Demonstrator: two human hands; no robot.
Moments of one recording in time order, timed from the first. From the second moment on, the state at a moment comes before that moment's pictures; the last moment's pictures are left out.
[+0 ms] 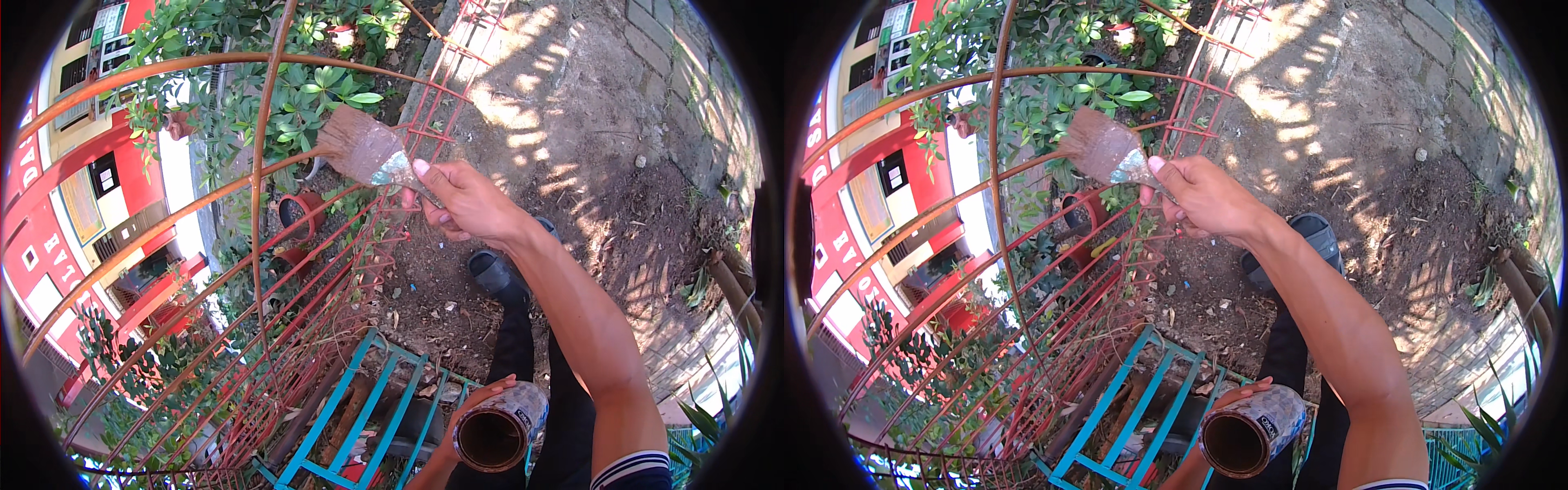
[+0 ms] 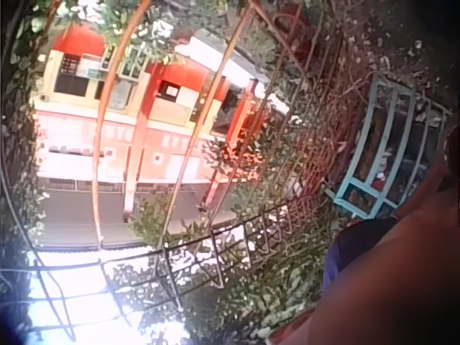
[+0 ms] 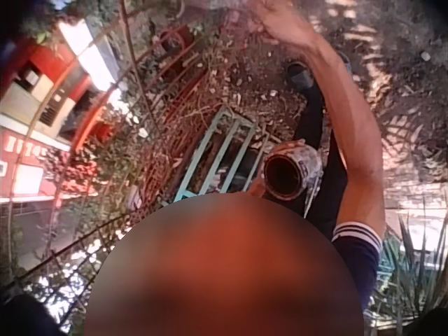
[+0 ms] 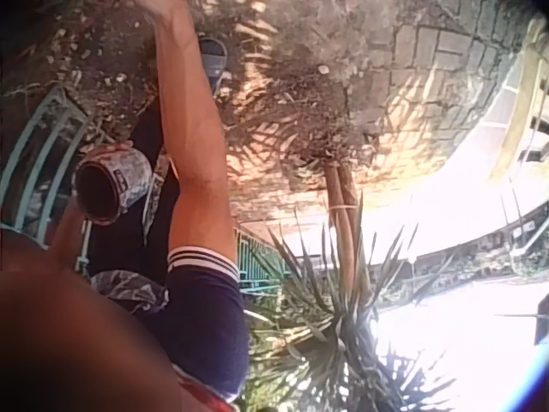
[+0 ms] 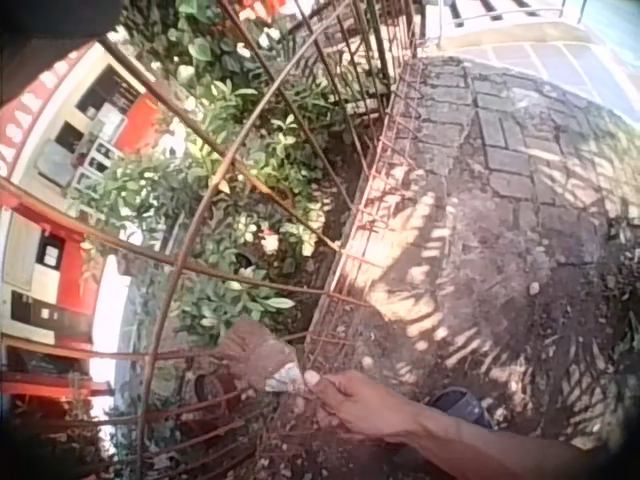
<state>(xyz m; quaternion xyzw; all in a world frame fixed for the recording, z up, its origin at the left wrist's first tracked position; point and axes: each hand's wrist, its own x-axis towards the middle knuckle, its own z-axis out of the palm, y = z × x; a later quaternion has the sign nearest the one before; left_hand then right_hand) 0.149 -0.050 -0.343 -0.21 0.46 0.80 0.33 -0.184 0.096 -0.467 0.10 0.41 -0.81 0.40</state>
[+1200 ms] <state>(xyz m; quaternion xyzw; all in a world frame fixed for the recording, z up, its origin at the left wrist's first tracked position) 0.134 -0.054 -0.339 -0.14 0.51 0.78 0.35 -0.172 0.116 -0.376 0.07 0.85 -0.52 0.06</state>
